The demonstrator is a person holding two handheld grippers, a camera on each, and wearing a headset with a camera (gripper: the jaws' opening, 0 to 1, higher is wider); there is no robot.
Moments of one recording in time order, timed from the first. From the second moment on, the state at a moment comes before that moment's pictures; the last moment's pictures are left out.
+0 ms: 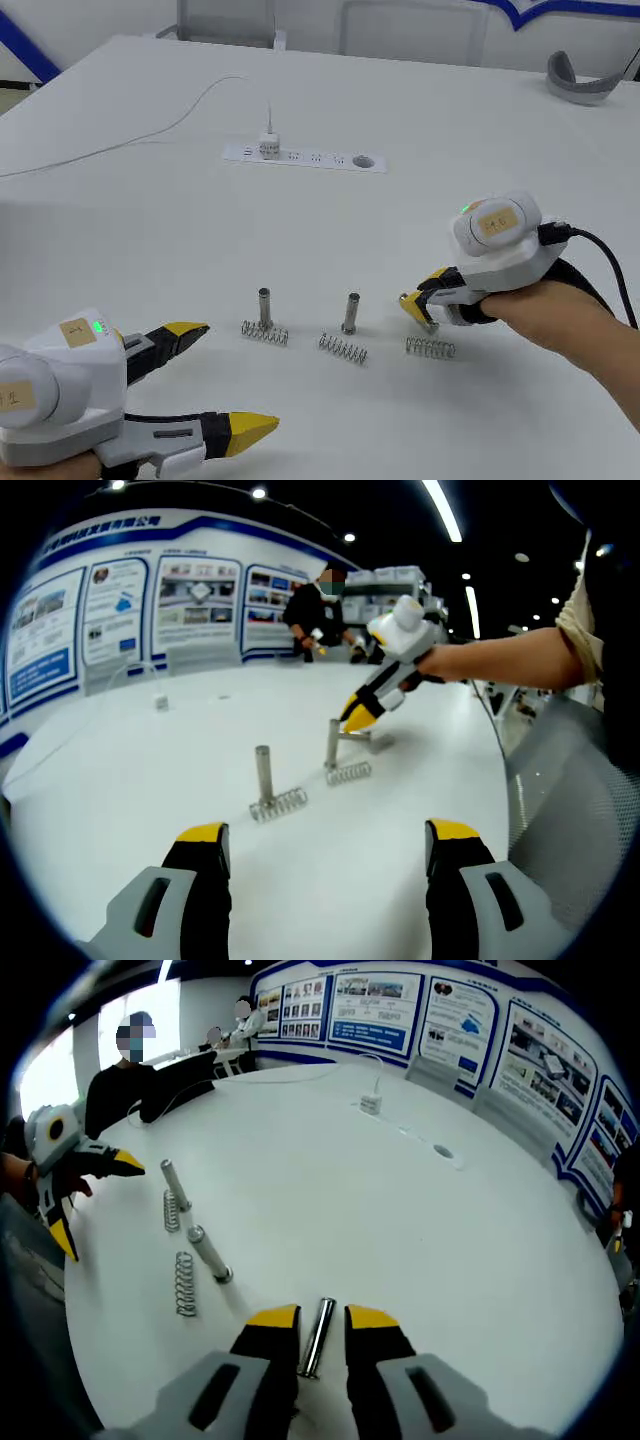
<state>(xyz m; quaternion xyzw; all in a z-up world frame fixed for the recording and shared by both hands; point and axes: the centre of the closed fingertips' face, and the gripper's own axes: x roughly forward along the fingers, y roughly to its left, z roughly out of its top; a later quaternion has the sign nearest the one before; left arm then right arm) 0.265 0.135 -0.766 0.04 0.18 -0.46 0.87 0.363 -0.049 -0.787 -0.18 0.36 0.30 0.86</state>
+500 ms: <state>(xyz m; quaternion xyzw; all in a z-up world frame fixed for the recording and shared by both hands) 0.264 0.136 -0.770 0.04 0.19 -0.46 0.87 0.369 -0.050 -0.799 -0.18 0.39 0.28 0.86</state>
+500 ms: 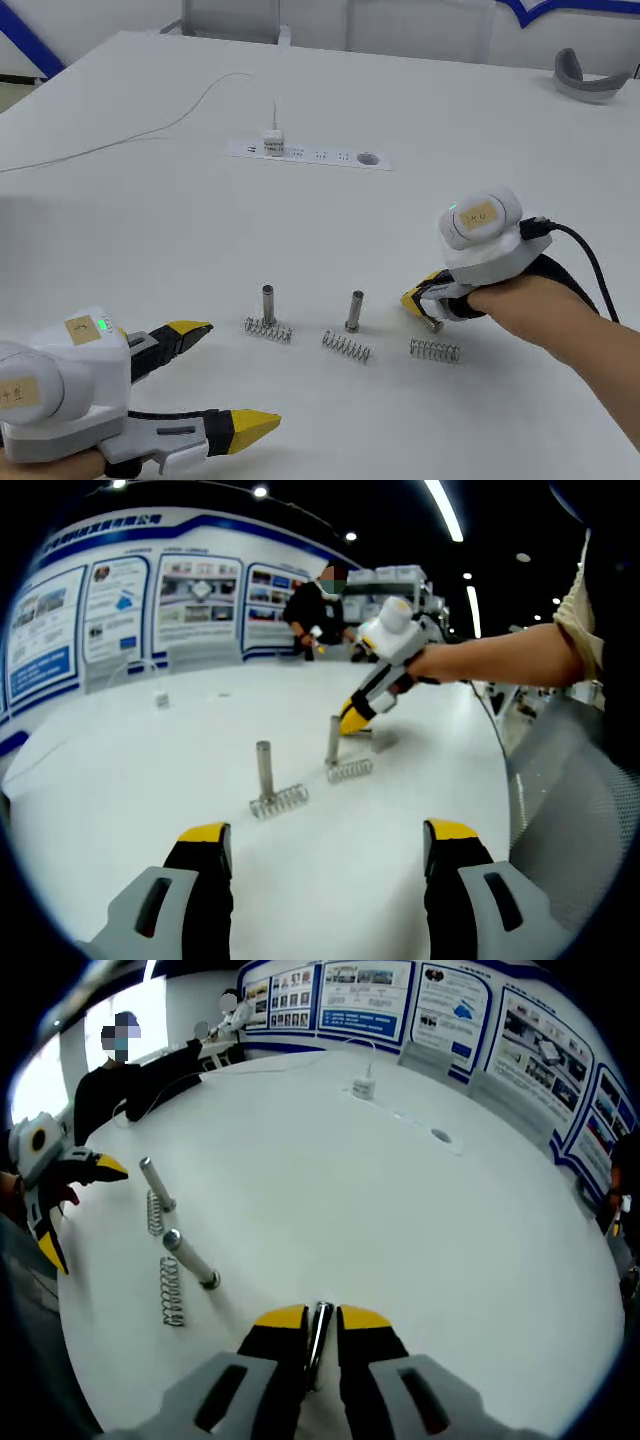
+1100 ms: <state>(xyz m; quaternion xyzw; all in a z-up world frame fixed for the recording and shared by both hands) 0.265 0.137 -0.773 0.04 0.19 -0.46 0.87 0.371 -0.050 -0.805 -0.17 0.42 0.27 0.85</state>
